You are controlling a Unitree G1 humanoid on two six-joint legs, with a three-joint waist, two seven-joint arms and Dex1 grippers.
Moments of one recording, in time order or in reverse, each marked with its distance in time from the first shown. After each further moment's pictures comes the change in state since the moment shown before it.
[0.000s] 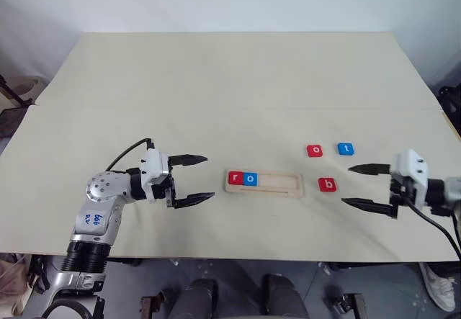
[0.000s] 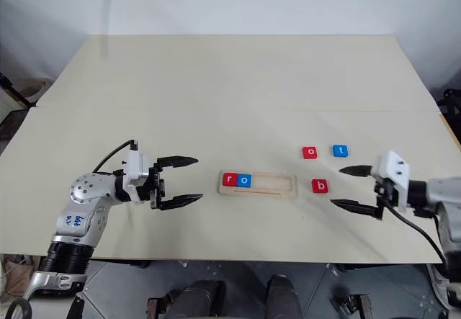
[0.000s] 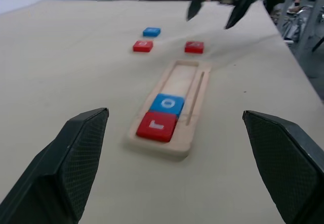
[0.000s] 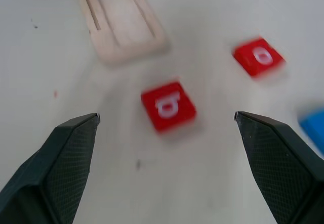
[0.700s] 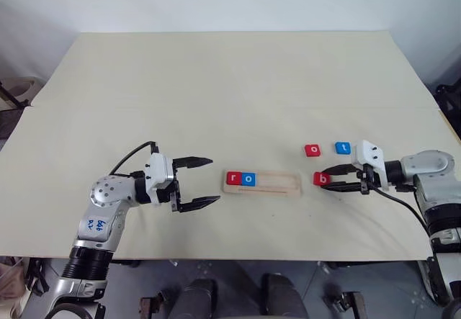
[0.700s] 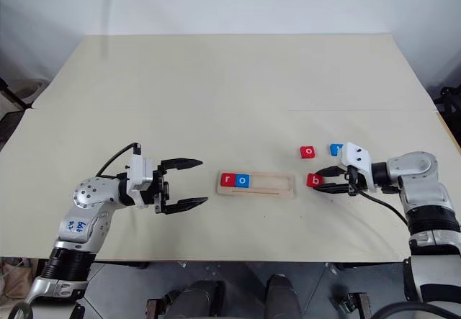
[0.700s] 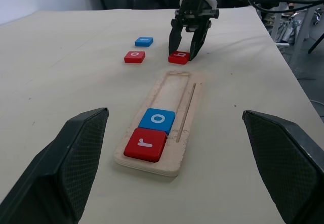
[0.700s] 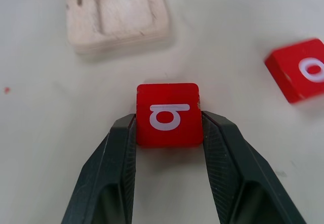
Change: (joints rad) left arm 0.037 -0.011 -0.016 -0.062 -0.001 0.002 0.057; right arm -0.274 0.102 0.201 0.345 -0.124 -0.153 0.080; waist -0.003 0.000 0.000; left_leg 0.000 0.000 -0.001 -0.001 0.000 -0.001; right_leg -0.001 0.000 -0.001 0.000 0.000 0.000
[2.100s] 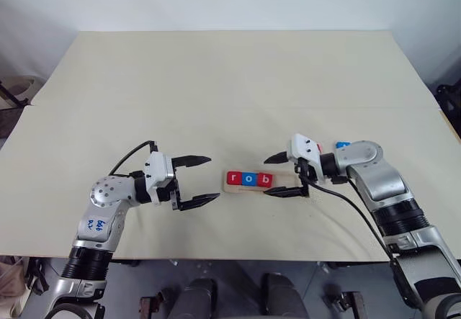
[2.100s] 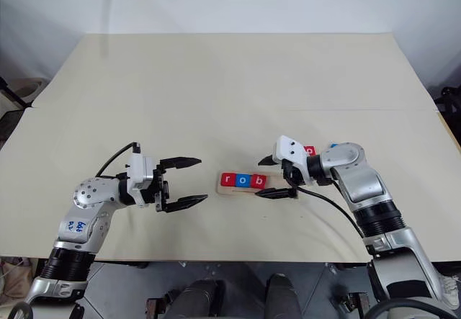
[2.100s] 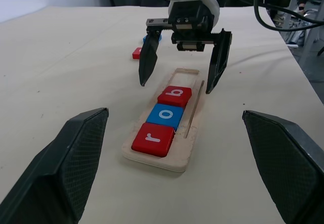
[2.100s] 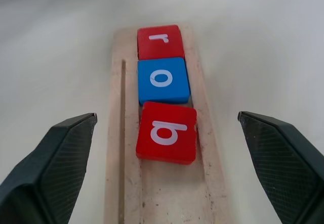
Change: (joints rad) left arm 0.002 0.003 -0.002 0.003 0.001 0.006 0.031; right arm -0.020 0.181 0.149 -0.499 0.031 0.428 -0.190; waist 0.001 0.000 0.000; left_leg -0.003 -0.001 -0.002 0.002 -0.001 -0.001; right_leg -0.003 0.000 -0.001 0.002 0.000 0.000
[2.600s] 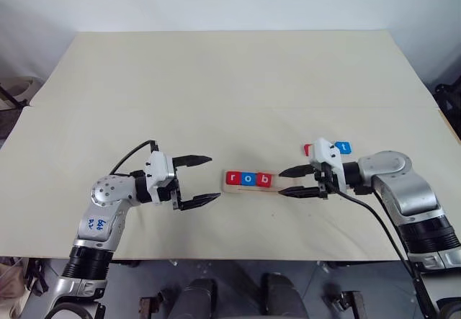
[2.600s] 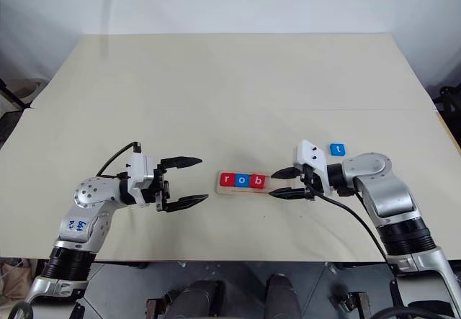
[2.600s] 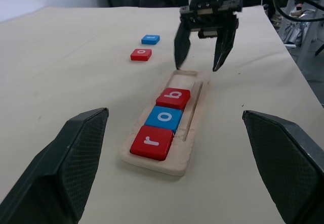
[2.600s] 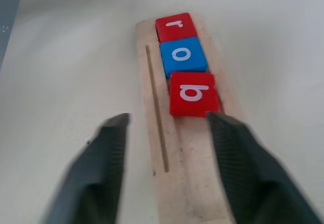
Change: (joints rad) left arm -0.005 -0.002 -0.004 -0.001 0.000 0.003 -0.001; right arm 0.138 -0.085 -0.060 -0.163 0.092 0.123 -0.011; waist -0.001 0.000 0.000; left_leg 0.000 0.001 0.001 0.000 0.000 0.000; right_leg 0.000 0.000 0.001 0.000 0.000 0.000
